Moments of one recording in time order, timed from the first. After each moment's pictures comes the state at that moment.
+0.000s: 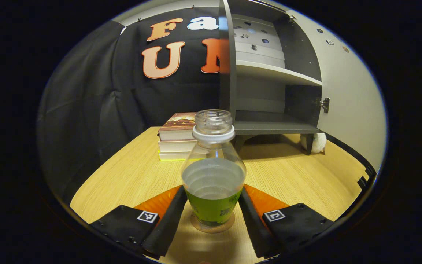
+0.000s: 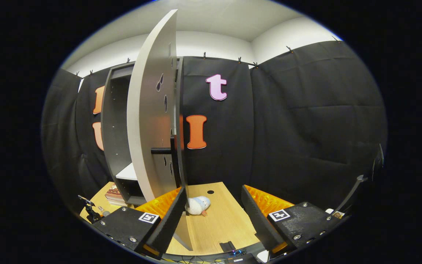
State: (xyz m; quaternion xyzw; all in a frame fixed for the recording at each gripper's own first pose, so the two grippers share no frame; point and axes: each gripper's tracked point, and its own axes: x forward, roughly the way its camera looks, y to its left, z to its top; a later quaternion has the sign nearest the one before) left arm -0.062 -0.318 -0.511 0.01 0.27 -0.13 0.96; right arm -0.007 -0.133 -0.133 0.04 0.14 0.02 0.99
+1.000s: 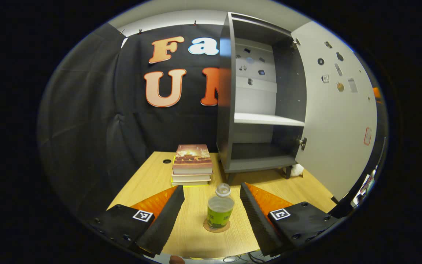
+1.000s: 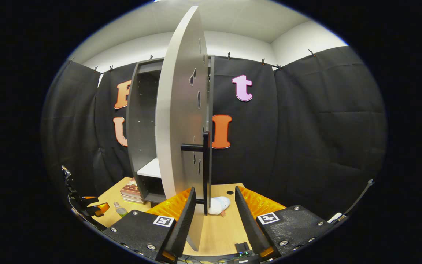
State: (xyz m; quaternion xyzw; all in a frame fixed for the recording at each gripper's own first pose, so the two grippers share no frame) left arm -0.072 -0.256 -0.322 -0.03 0.21 -0.15 0.97; right arm -0.010 -0.037 -0.133 0.04 0.13 0.10 0.98
